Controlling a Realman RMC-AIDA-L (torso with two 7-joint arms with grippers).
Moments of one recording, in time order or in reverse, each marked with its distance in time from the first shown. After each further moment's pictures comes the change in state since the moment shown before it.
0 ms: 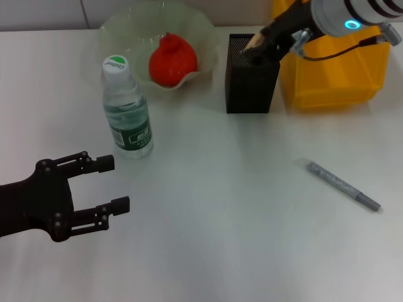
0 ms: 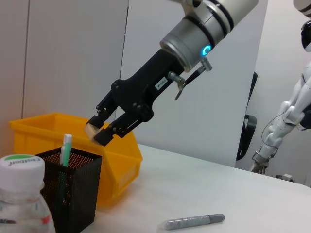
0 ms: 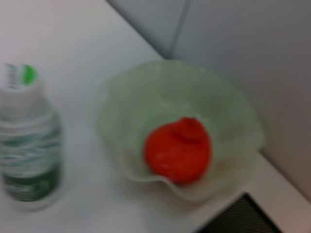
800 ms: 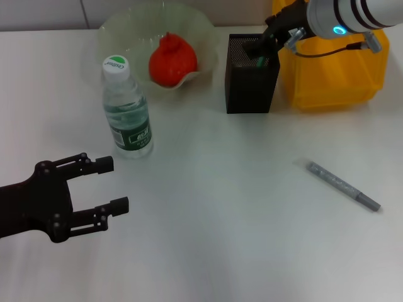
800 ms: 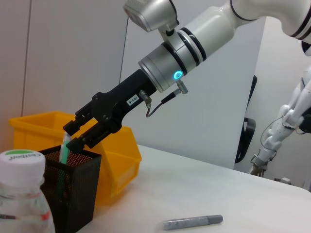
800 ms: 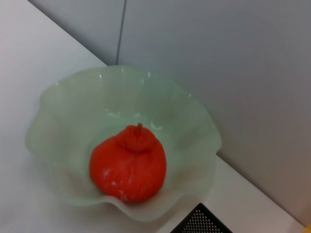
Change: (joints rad) left arm -0.006 0.003 -0.008 -0.024 0.002 0.005 0.001; right arm 0.006 0.000 -0.005 0.225 0.017 0.291 -0.004
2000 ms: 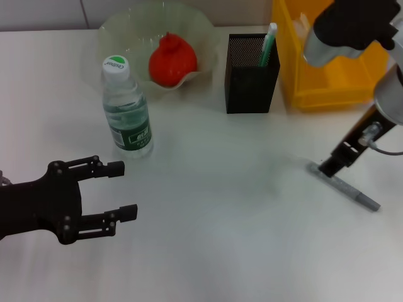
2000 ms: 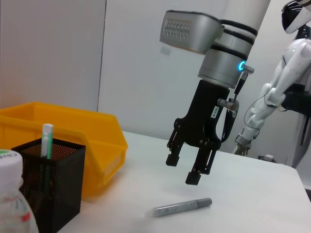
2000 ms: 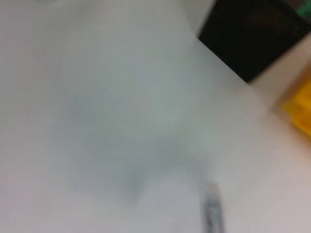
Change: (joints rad) left arm -0.052 0.002 -0.006 -0.003 0.072 0.009 0.022; right arm -0.099 0.000 -0.036 -0.315 -0.121 -0.775 0.165
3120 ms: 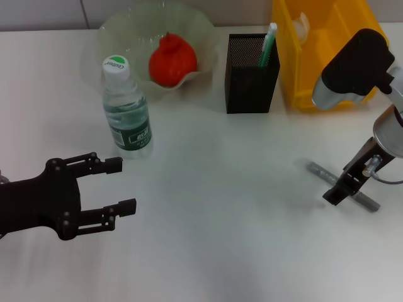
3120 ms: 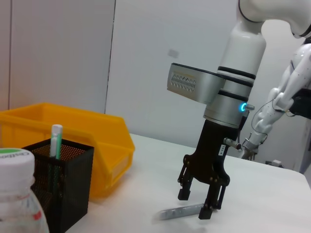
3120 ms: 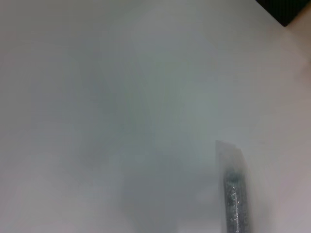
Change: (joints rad) left arm 0.002 -0.010 -0.022 -0.002 0.003 -0.007 -0.010; right arm -0.062 0.000 0.008 0.224 0.028 0.184 -0.167
